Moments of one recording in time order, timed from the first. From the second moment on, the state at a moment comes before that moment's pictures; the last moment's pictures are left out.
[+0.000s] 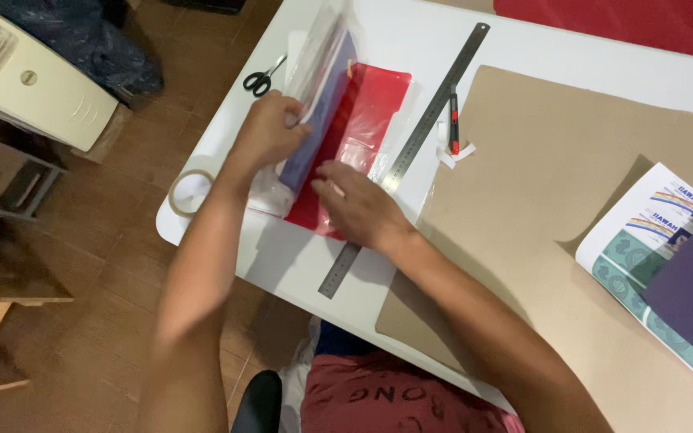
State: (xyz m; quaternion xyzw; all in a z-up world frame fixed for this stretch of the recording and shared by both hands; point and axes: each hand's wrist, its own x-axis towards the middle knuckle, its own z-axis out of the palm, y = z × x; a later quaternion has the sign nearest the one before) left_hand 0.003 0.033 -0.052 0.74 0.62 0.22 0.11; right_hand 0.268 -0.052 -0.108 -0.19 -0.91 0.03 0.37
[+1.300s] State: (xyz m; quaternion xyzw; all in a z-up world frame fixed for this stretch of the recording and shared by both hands) left_hand 0.023 0.016 -0.067 0.76 0.59 0.25 0.11; right_hand 0.311 -0.038 -0.141 -0.38 -0.91 0.11 0.15
